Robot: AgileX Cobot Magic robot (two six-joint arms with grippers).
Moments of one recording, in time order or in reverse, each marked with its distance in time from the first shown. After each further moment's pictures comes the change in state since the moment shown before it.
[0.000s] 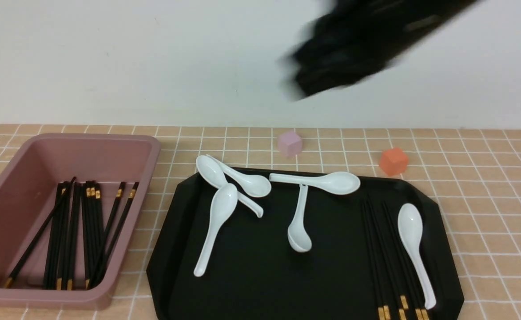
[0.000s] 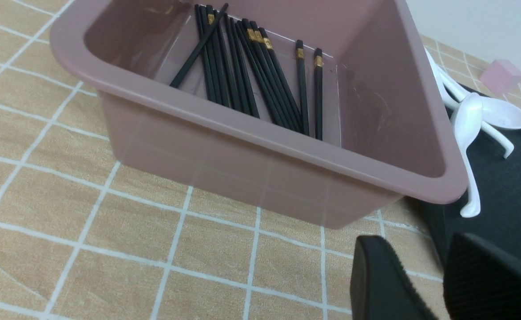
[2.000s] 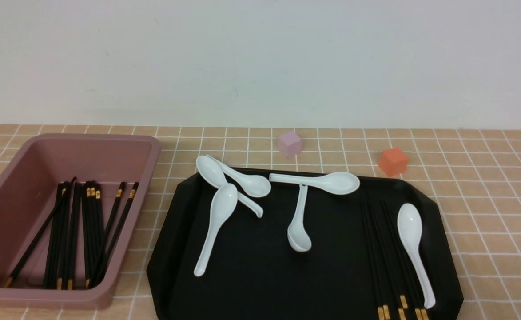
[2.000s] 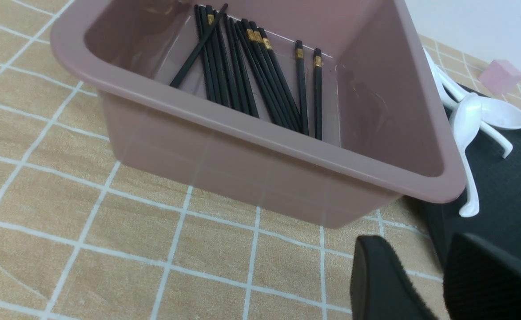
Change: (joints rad) right arm -0.490 -1.385 1.836 -0.191 -1.114 0.082; left arm 0.000 0.000 0.000 0.000 0.000 0.000
